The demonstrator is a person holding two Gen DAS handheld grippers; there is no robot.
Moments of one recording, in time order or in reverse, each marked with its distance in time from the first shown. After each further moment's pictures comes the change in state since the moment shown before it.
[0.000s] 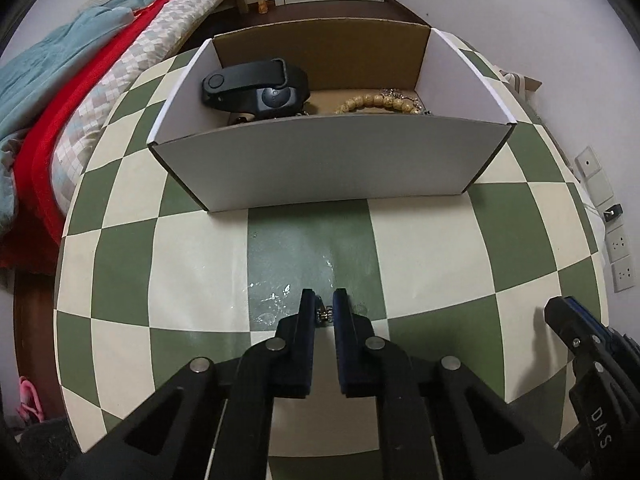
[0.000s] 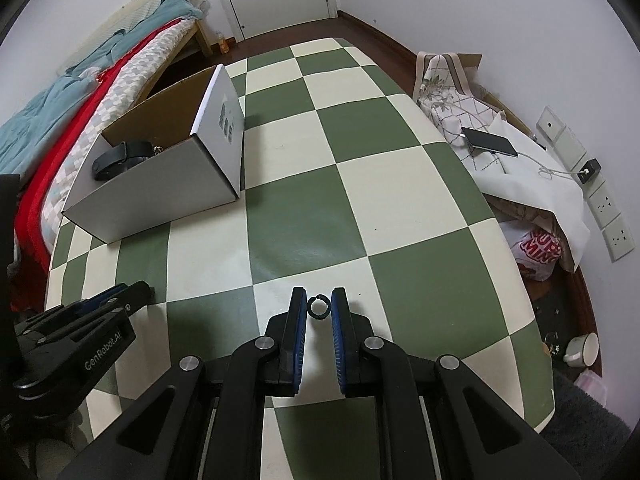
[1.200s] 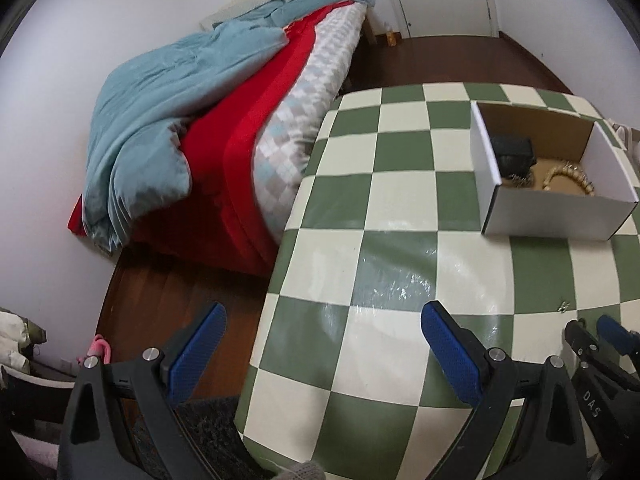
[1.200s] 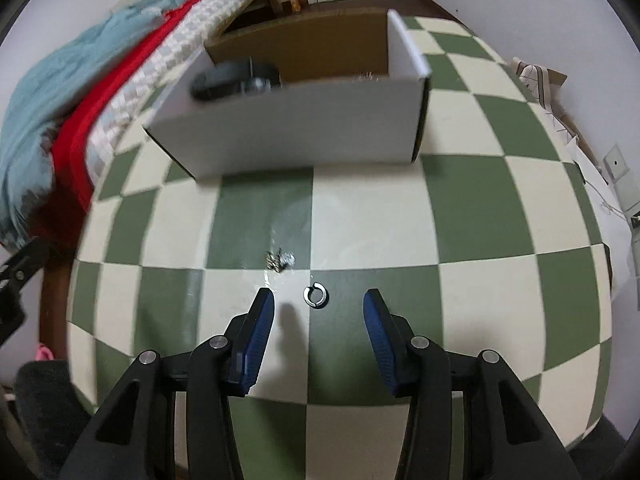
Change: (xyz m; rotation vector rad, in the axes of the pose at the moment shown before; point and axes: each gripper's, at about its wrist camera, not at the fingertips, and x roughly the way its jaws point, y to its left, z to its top) left arm -0.077 0.130 -0.027 -0.159 -0.115 0.443; right arm 0.020 0.105 -0.021 -0.208 0.117 0.110
